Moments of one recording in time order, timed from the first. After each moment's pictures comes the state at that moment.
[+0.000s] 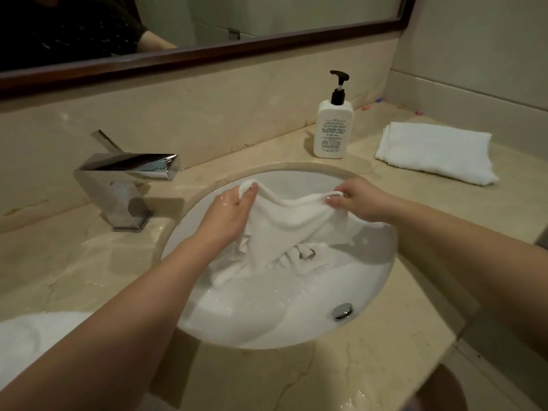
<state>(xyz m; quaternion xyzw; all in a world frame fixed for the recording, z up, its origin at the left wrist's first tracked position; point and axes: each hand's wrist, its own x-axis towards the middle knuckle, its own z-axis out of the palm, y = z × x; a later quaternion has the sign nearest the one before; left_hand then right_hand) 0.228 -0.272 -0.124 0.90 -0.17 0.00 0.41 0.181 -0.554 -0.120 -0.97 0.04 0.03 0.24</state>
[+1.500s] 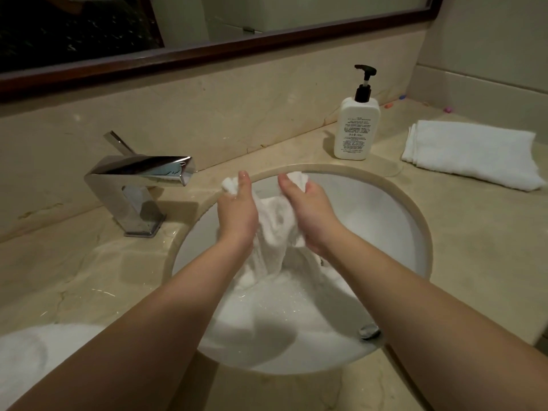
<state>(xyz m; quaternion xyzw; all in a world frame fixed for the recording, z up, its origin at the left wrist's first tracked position) 0.237 -0.293 -0.129 0.74 0.10 0.02 0.67 0.193 -0.398 -0.115 -0.66 0.11 -0.07 0.74</state>
